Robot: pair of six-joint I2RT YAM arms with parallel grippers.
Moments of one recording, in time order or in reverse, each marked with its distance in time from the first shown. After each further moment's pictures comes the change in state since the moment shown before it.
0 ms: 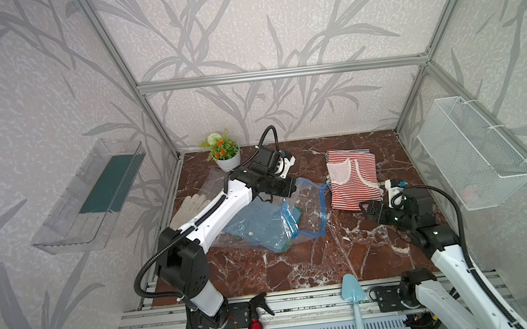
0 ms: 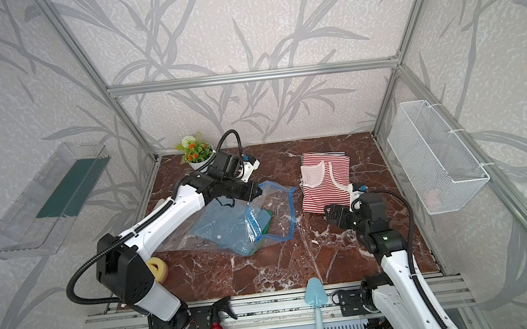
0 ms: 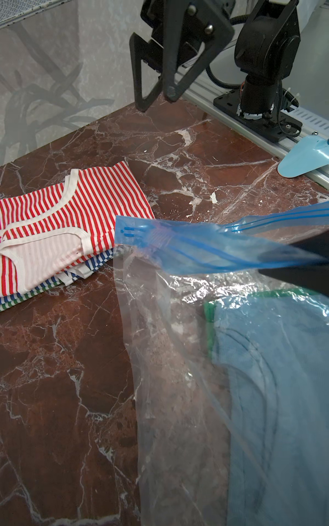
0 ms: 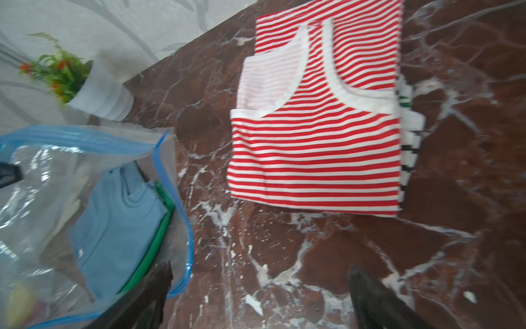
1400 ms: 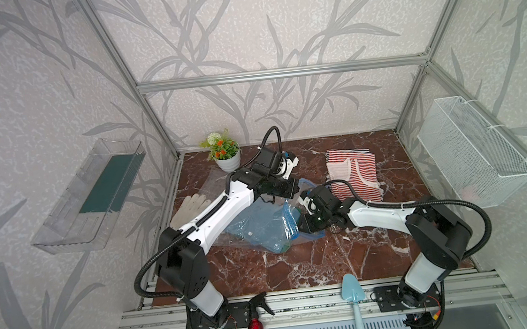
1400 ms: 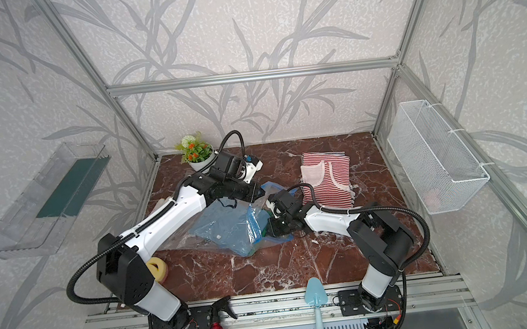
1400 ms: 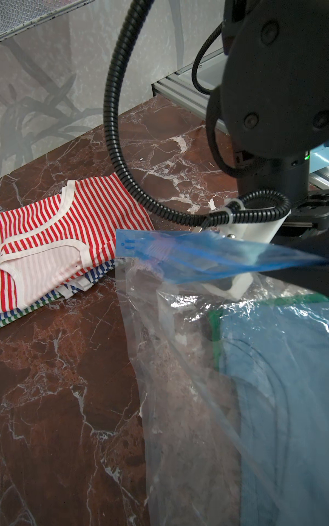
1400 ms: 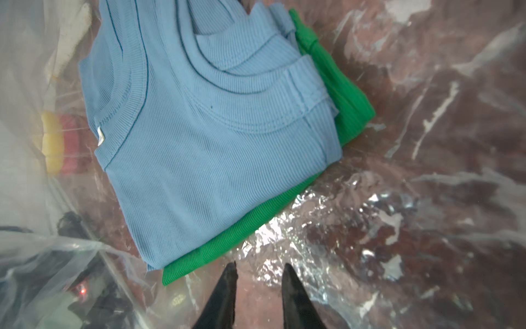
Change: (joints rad) left arm -0.022 -0.008 -0.019 0.029 0.016 0.007; right arm 0.610 0.969 0.401 0.246 -0.057 0.135
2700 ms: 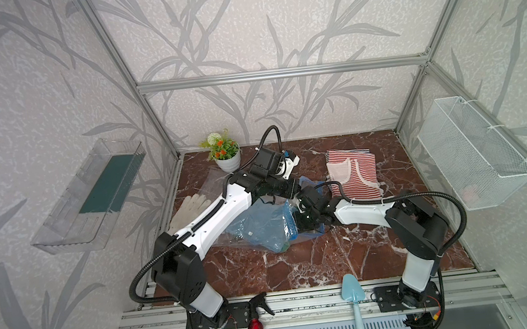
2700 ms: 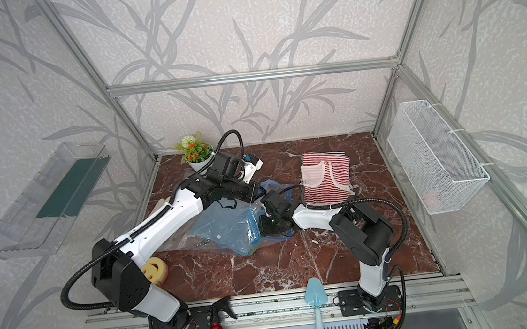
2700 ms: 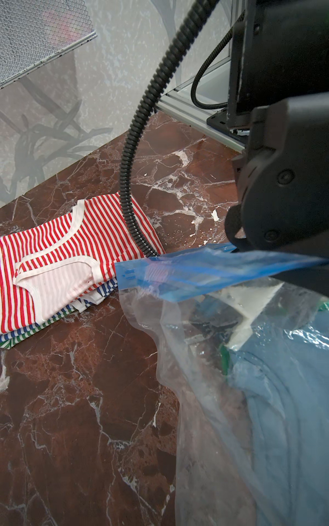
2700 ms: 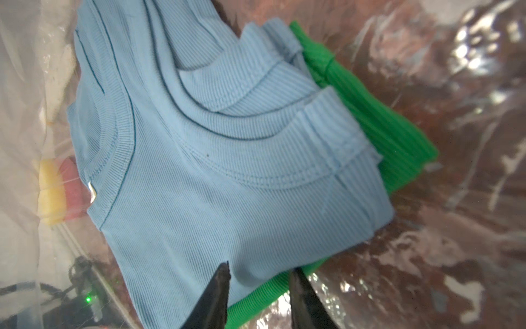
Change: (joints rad) left arm -0.007 -0.035 -0.018 0.037 0.022 0.000; right arm 0.046 0.135 0.101 0.035 0.059 0.170
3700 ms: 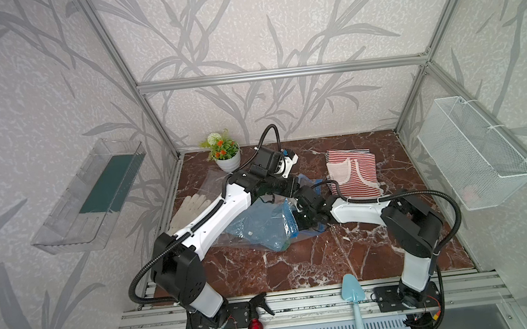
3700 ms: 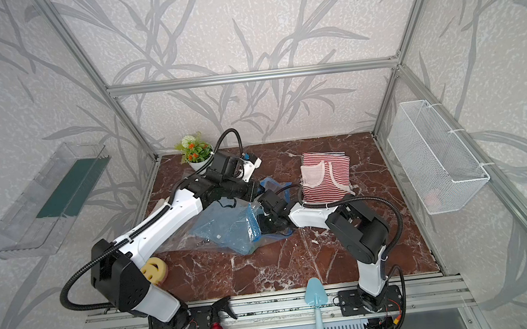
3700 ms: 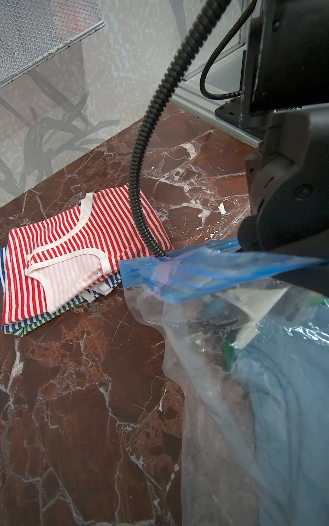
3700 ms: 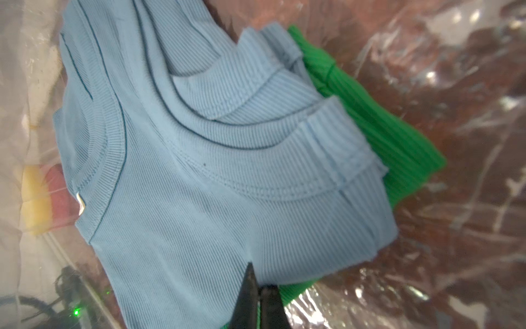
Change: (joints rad) left arm 0.002 -0.003 0.000 0.015 -0.036 0.000; right arm 0.013 0.031 0.051 -0.034 0.027 -0.017
